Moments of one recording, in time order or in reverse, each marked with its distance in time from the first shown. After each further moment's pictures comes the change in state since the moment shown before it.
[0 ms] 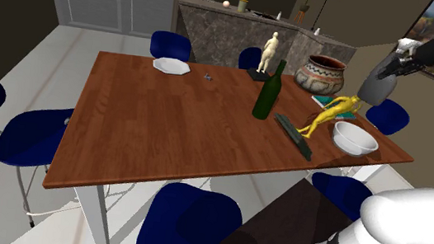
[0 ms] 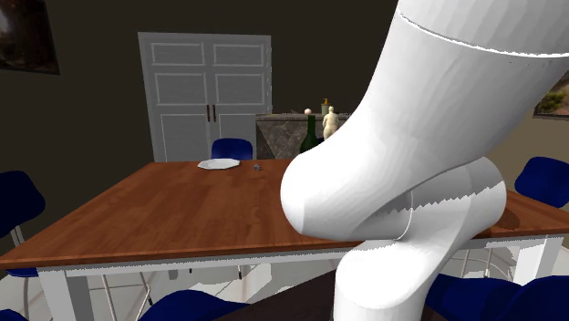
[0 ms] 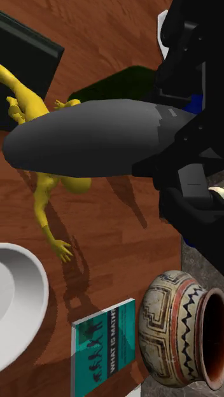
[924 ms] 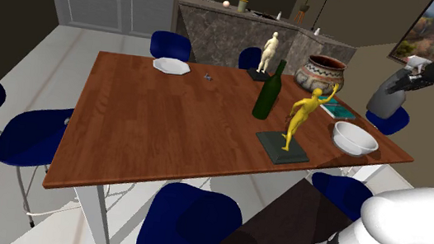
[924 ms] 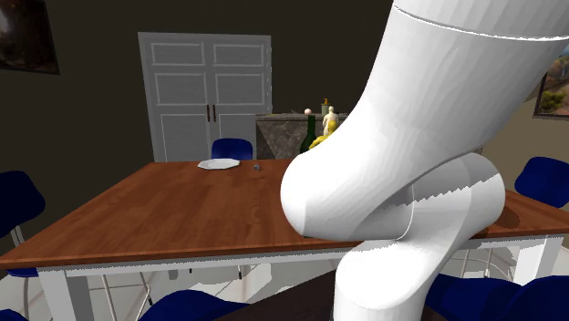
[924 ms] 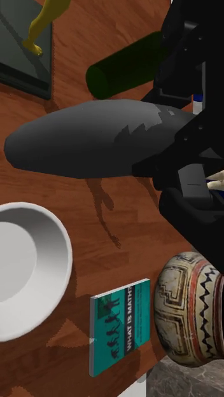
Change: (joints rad) arm 0.022 0.066 -0.177 0.003 0.033 0.052 -0.181
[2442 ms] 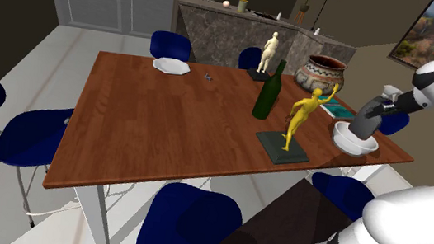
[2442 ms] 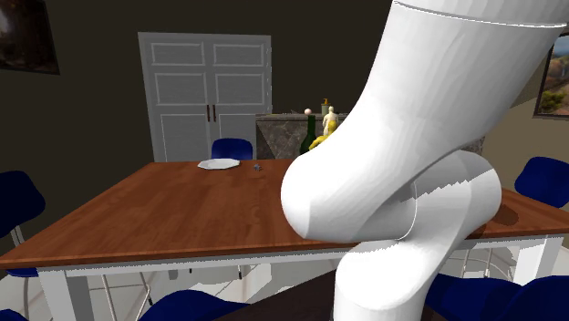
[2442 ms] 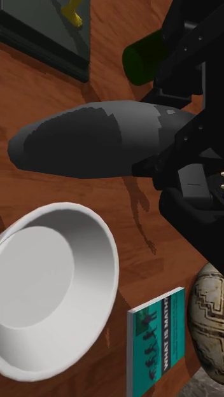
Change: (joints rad) arm 0.064 0.067 -0.129 -0.235 0.067 0.297 -0.135
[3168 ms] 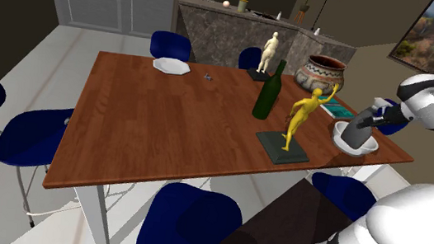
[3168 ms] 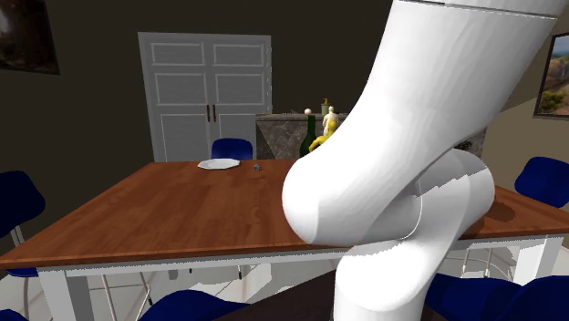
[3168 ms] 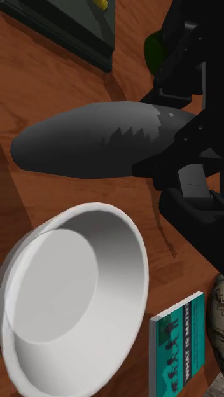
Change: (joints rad) arm 0.107 0.067 -0.126 -0.076 0.094 0.142 -0.116
